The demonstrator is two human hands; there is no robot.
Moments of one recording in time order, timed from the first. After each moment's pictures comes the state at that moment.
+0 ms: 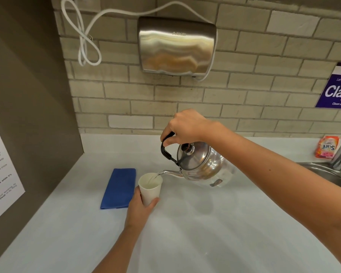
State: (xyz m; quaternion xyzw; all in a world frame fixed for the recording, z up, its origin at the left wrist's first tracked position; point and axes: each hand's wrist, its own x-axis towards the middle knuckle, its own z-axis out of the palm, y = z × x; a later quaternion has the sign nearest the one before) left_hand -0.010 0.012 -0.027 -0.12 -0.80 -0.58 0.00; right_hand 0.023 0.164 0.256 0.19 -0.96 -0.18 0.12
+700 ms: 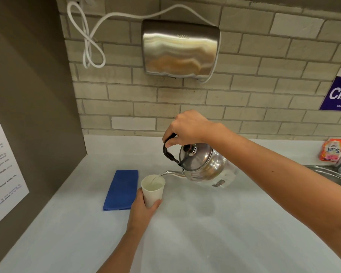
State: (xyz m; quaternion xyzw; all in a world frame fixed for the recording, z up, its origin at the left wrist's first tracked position) left_hand -0.009 0.012 -0.024 -0.12 -0.80 -0.59 0.00; right_hand 0.020 0.161 0.259 0.19 -0.96 -0.19 0.12
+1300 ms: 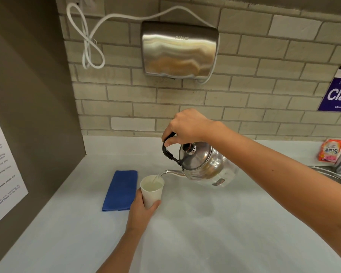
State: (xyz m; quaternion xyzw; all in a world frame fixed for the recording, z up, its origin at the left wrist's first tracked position) left_hand -0.008 0.013 -0.024 -0.12 -0.80 -0.58 0.00; right_hand 0.025 0.158 0.266 0.20 -0.95 -0.21 0.13
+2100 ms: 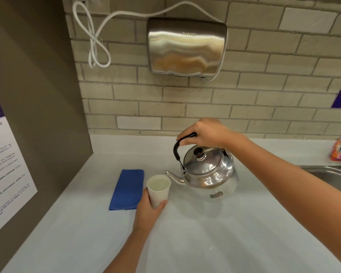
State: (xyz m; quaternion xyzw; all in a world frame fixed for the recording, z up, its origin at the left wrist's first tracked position) left_hand -0.008 0.010 -0.024 -0.12 -0.80 -0.59 0.00; right_hand 0.019 0.200 0.234 0.13 -0.98 0.01 0.13
